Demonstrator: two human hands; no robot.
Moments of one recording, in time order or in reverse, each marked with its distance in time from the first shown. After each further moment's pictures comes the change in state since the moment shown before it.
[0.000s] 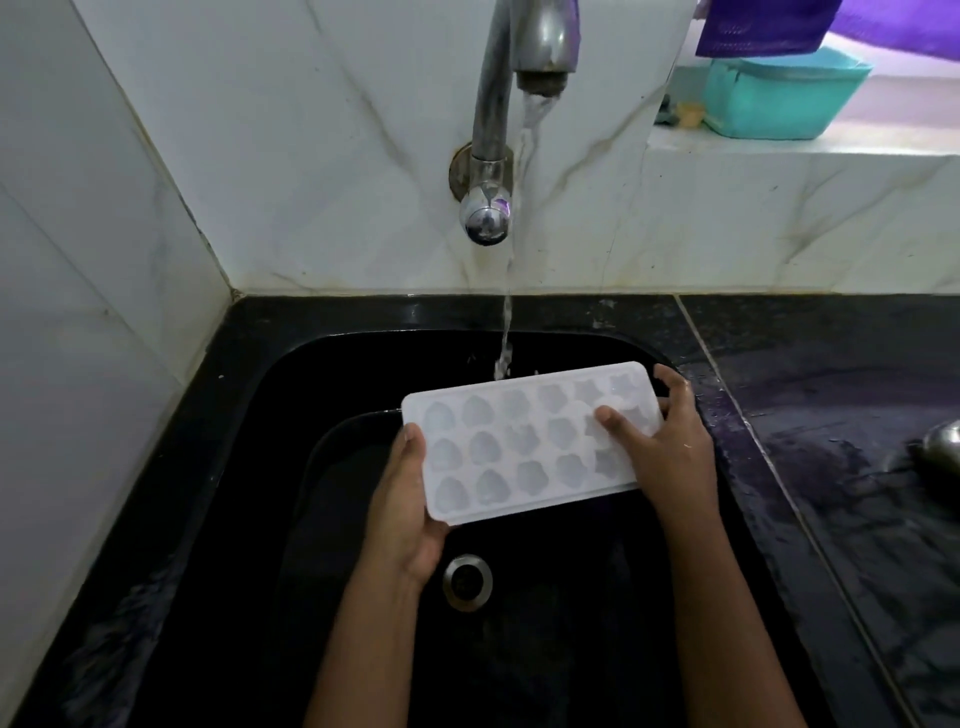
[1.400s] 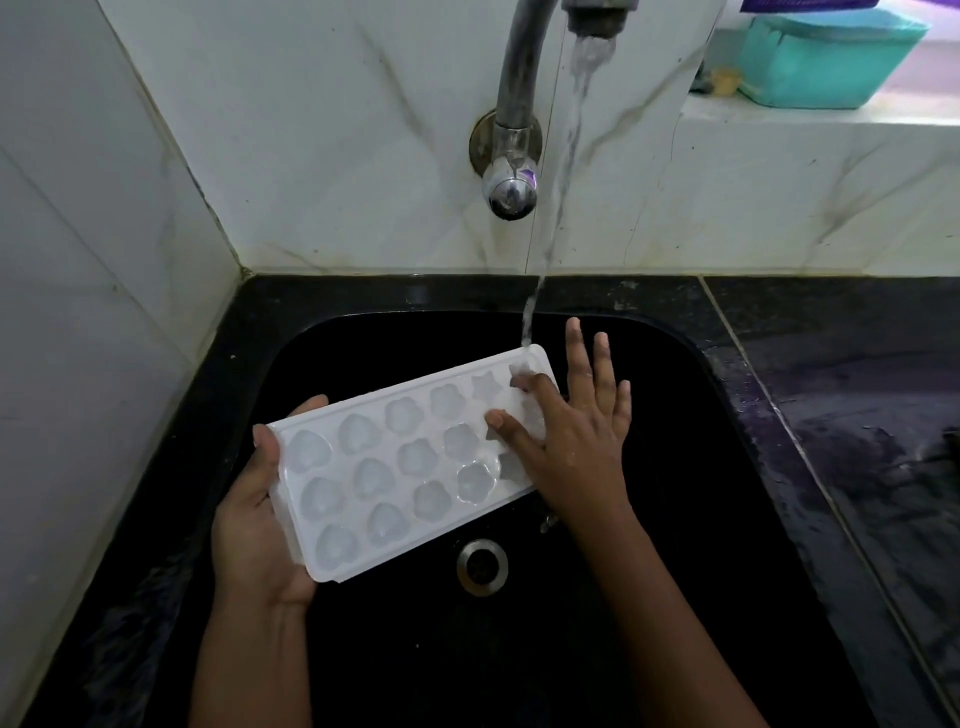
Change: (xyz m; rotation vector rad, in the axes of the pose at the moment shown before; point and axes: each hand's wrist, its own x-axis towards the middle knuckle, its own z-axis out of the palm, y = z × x) left_hand -0.038 0.070 -0.063 0.004 0.013 0.211; right_hand -0.045 -0.039 0.070 -0.391 -0.129 -0.477
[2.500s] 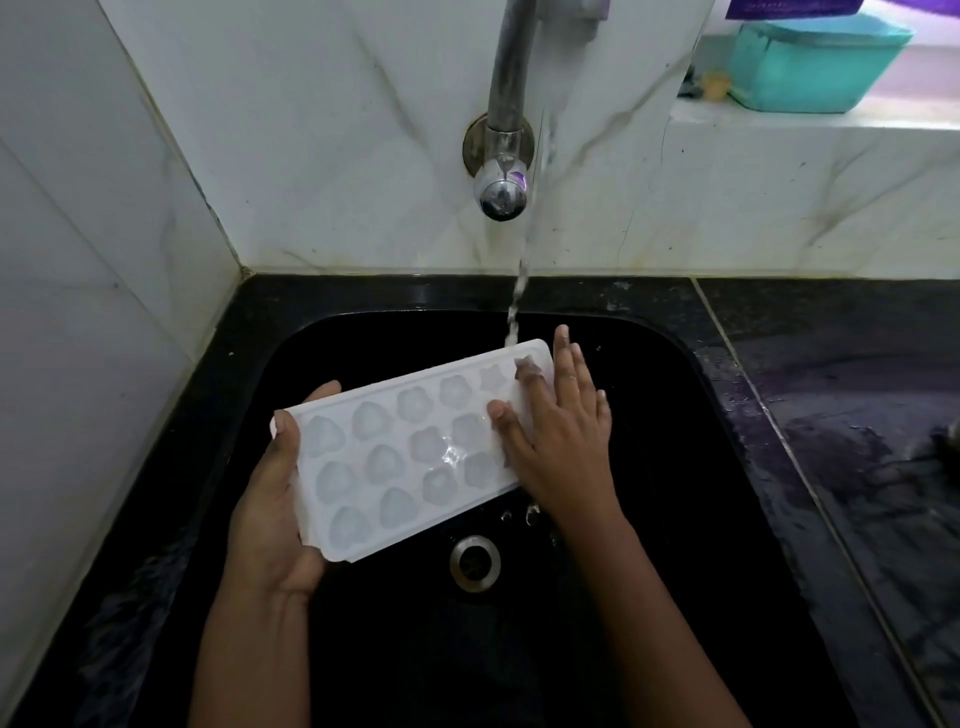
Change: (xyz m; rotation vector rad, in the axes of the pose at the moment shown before) left_hand 0.001 -0.006 0.007 0.068 -0.063 -0.008; right_hand -0.002 0.007 0.001 -0.008 -0.072 0.003
